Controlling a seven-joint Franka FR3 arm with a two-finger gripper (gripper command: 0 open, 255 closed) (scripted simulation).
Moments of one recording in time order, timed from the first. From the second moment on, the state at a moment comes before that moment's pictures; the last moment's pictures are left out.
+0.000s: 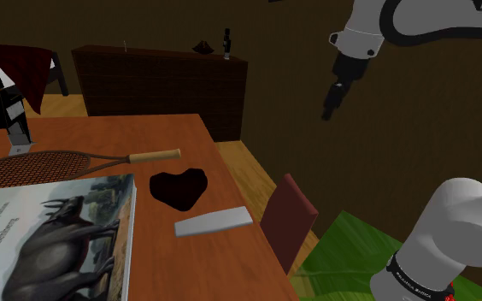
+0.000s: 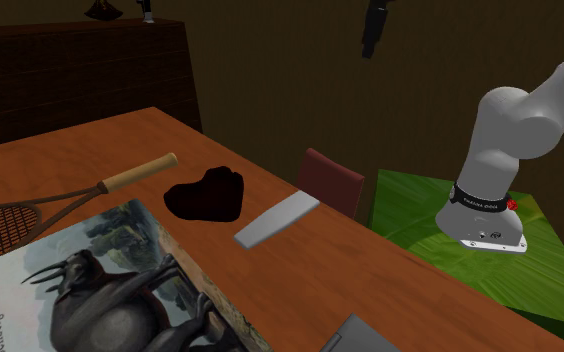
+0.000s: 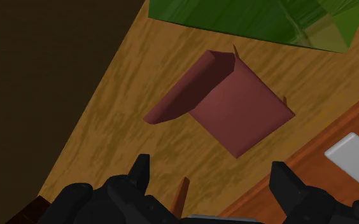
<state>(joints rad) 0.00 -0.75 0.06 -2.31 -0.12 1.69 -0.10</state>
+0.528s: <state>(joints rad) 0.07 -0.60 0.08 -2.31 -0.09 1.82 -0.17</state>
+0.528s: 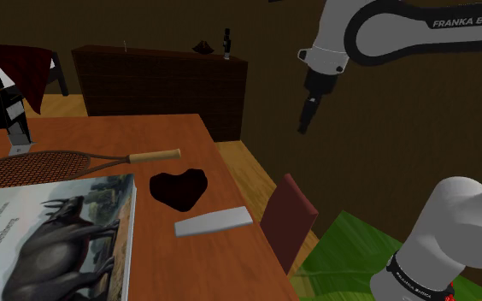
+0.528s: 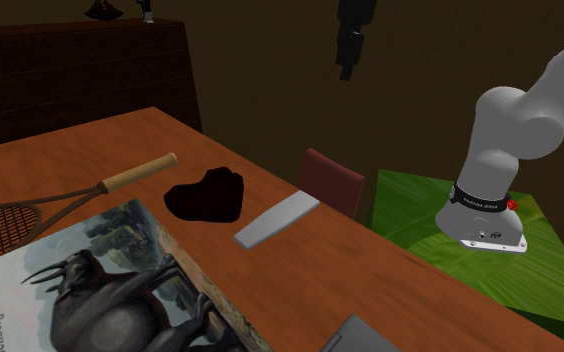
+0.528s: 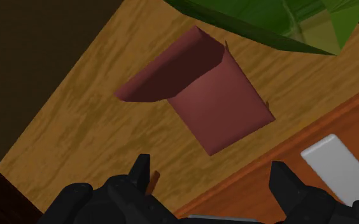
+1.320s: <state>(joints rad) 0.19 -0.28 0.16 -2.25 -0.05 2.03 -0.30</state>
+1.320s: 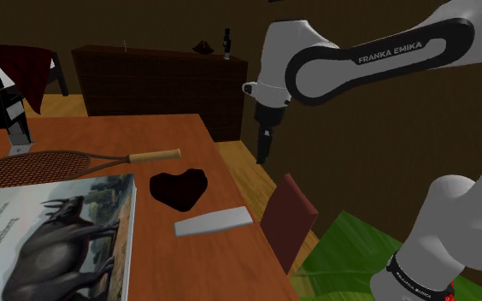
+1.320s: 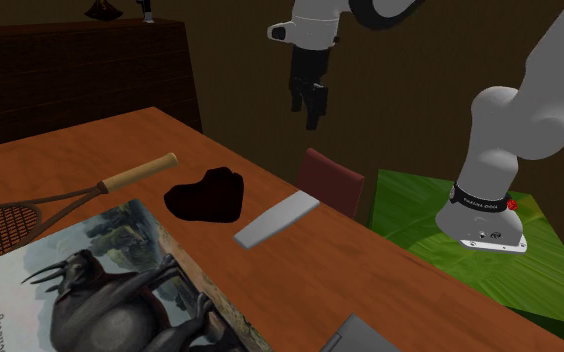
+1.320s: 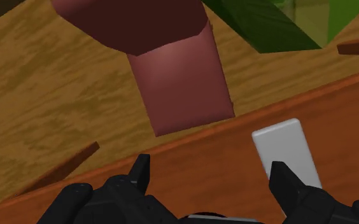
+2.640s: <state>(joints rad) 0.33 0.15 0.29 -2.12 -0.07 2.26 -0.45</state>
